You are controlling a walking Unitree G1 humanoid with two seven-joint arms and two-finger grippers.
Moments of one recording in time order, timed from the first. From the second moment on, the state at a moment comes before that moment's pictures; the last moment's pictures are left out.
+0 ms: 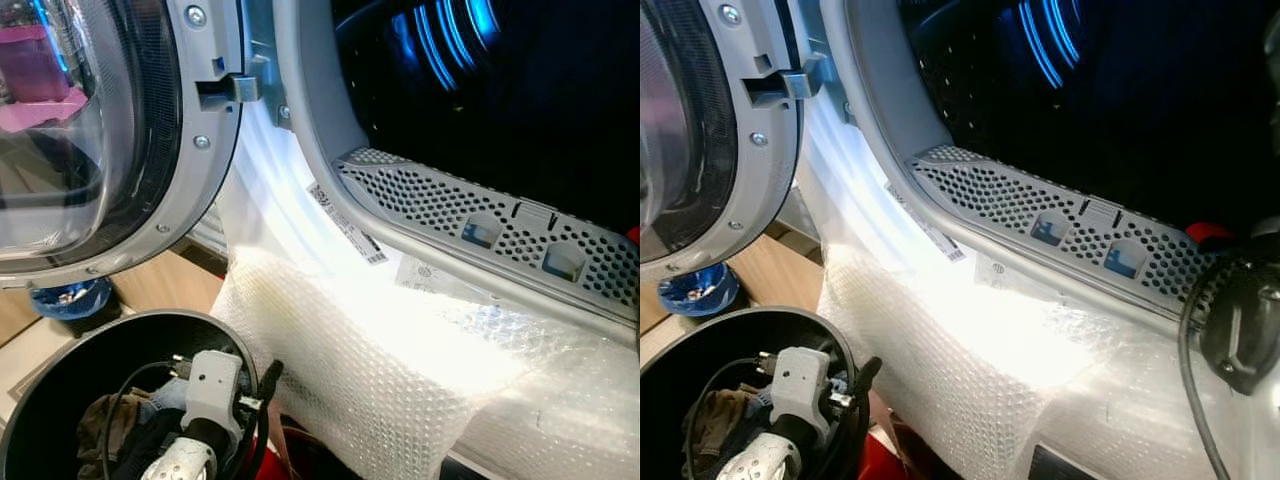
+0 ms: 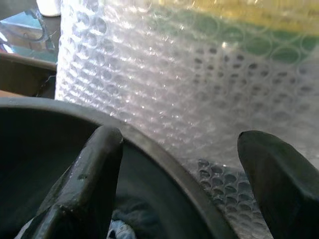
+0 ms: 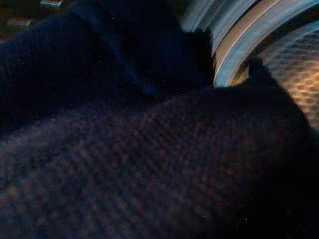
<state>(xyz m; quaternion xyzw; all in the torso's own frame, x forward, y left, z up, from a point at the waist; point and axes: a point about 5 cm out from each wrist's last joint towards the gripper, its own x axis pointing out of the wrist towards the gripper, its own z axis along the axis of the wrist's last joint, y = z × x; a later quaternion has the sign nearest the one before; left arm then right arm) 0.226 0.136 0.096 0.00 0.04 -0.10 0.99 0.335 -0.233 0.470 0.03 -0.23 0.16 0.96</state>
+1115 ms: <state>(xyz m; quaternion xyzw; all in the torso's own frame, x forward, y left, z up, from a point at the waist) 0.231 0.136 0.091 -0.01 0.04 -0.09 1.00 0.307 -0.248 0.414 0.20 -0.30 -0.06 0.93</state>
